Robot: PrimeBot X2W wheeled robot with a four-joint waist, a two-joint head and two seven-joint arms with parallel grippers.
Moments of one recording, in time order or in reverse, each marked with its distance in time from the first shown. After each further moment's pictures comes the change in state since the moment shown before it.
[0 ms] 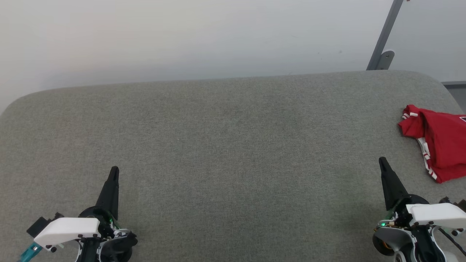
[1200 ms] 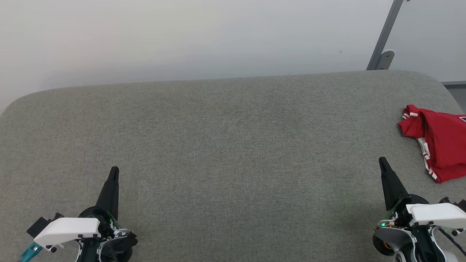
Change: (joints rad) left arm 0.000 -0.001 0.001 0.000 0.000 0.000 0.000; right arm 0.000 0.000 0.000 0.000 0.000 0.000 0.000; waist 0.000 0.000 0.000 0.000
